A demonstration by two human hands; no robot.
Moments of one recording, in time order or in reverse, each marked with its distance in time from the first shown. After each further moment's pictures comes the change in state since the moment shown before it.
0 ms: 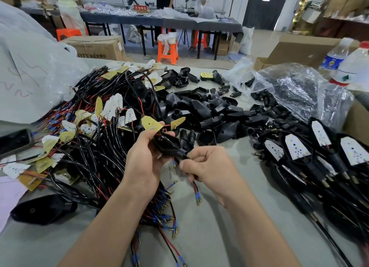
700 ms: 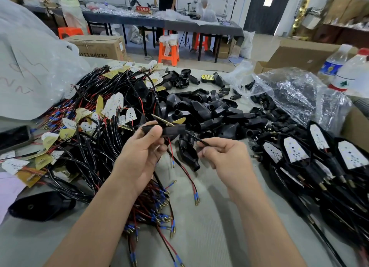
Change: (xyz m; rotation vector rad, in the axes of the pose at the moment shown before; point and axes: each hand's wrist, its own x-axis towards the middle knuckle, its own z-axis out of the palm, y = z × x) left_hand 0.005 0.011 -0.012 -0.058 -0.195 0.008; right_hand 0.003 -0.003 -0.020 -0.027 0.304 -0.072
